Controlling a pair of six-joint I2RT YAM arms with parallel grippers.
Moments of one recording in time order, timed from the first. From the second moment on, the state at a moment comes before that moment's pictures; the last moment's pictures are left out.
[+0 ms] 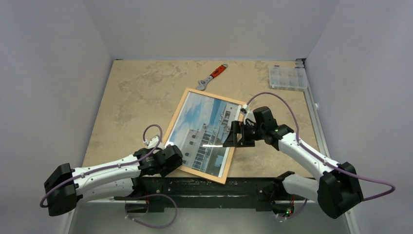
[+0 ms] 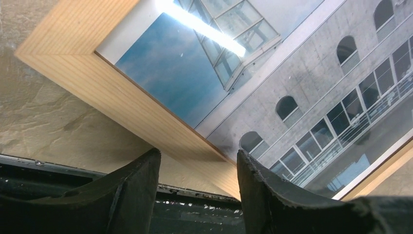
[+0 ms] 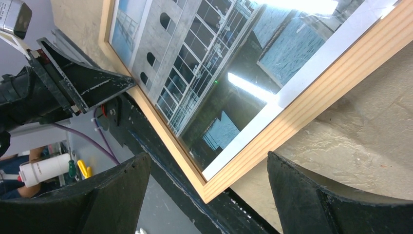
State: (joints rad) left arm -1.07 0.92 0.45 -0.77 -0.36 -1.63; right arm 0.46 1.13 0.65 -0.40 -0.56 0.52
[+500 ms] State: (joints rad) left arm -0.96 1.07 0.52 -0.71 -0.31 -1.50; right arm 0.44 1.14 0.67 -0.42 -0.56 0.50
